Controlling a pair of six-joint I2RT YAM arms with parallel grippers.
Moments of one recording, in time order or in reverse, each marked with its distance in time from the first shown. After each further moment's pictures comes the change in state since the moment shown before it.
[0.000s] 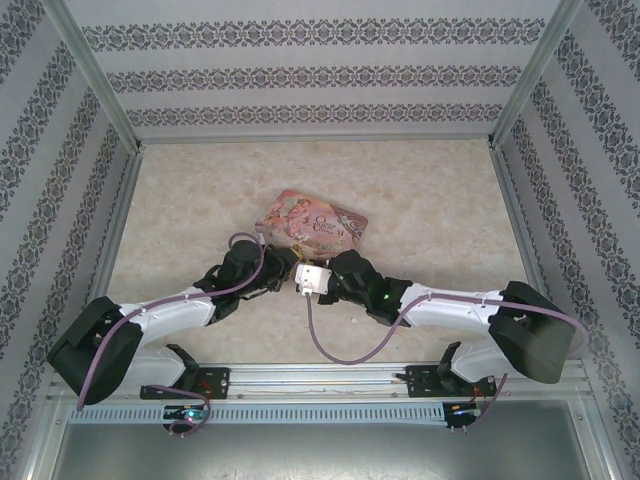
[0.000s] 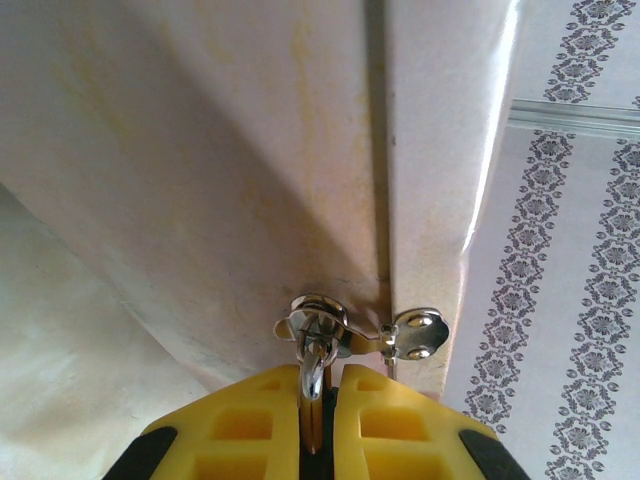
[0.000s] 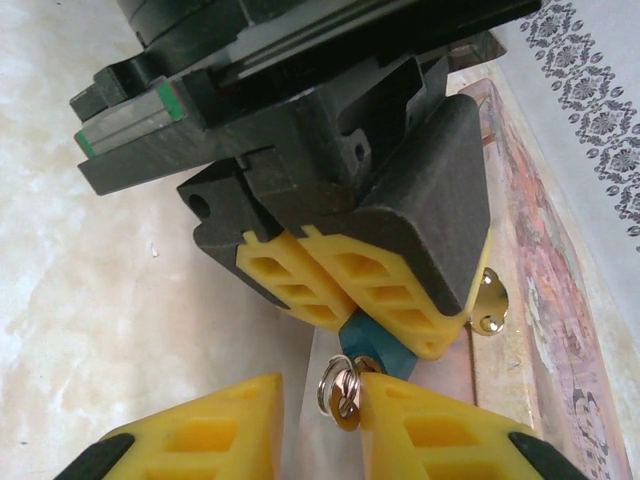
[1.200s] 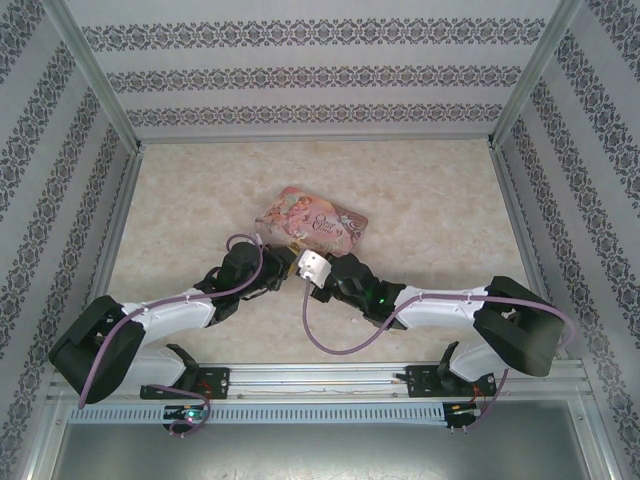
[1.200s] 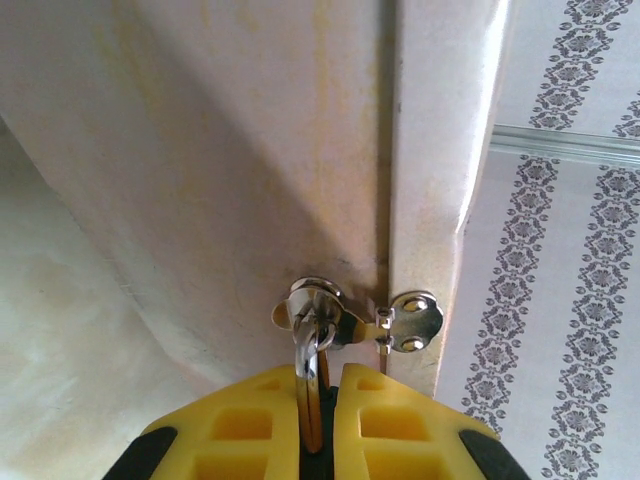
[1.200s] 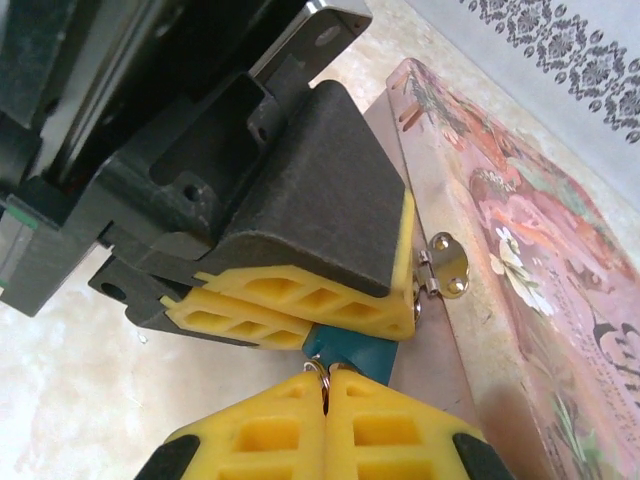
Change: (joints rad) left arm -0.001 0.011 -0.024 0.053 -0.045 -0.023; right arm 0.010 0.063 -0.041 0.191 0.077 0.371
